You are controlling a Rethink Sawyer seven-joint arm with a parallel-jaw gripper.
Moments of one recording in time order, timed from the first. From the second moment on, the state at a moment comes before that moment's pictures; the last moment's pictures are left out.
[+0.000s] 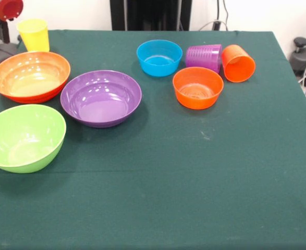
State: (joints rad) arm -0.02 -0.17 -0.61 1.22 -2.47 -0.71 1.82
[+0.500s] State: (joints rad) arm 0.00 -0.17 -0.60 1.24 -2.47 -0.67 1.82
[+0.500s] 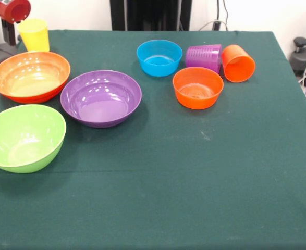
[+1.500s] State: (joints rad) arm 0.00 -0.18 -0.59 1.26 -2.47 -0.64 1.82
